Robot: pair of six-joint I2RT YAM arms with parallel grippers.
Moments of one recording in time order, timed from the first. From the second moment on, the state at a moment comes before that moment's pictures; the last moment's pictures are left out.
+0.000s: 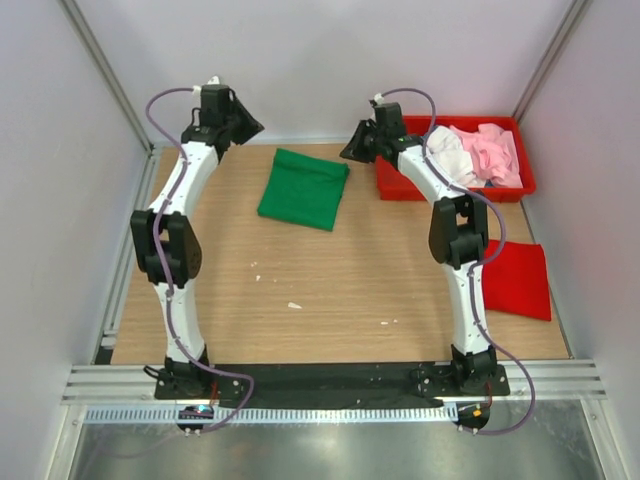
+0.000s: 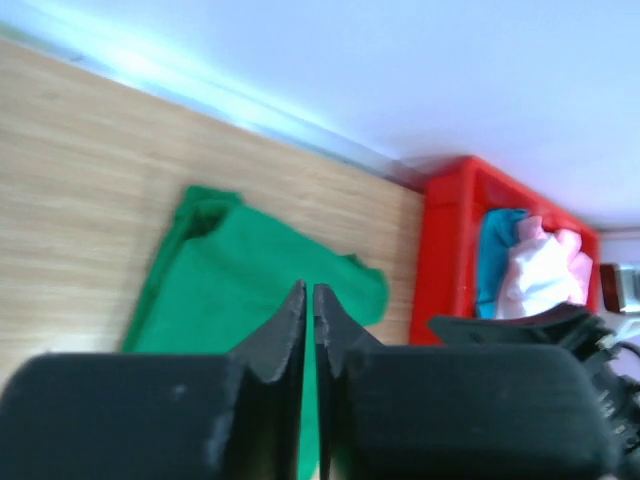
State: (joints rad) left arm -0.15 2.10 2.01 -0.42 0.10 -0.71; right arm 0.29 2.36 2.13 -0.36 -0.33 0.60
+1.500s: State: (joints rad) left arm -0.18 2.33 2.12 -0.27 0.15 -0.71; right arm 0.37 2.37 2.16 -0.55 0.01 0.40
